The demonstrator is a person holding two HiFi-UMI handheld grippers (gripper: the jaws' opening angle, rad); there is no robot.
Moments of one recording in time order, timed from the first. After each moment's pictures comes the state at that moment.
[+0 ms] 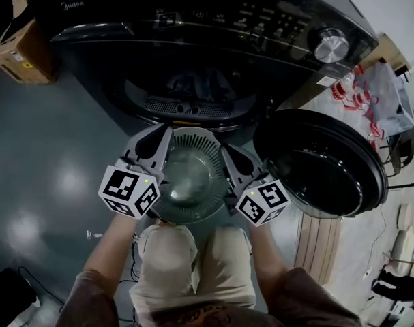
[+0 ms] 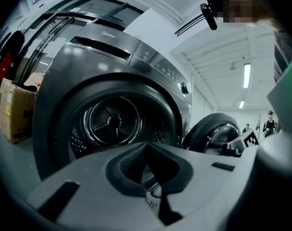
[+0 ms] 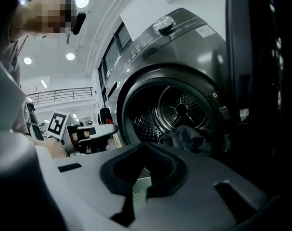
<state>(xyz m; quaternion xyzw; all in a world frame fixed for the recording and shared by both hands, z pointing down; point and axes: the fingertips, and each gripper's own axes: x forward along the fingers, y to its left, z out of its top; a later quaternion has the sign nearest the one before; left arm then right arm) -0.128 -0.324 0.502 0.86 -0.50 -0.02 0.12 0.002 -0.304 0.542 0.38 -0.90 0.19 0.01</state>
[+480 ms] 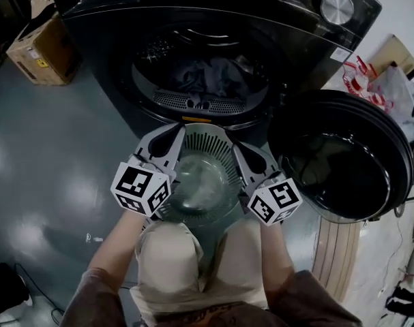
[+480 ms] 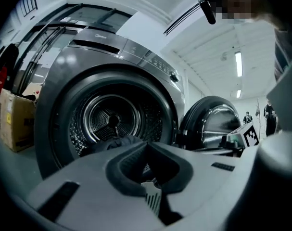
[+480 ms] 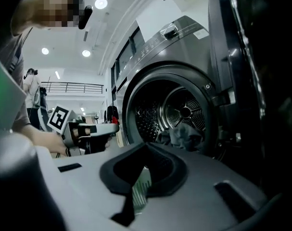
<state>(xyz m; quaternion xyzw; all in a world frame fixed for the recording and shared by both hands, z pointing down) -0.105 -0.299 0.561 0.86 -0.50 -0.01 0.07 0.023 -0.288 0.597 0.37 -0.92 0.10 0.02</state>
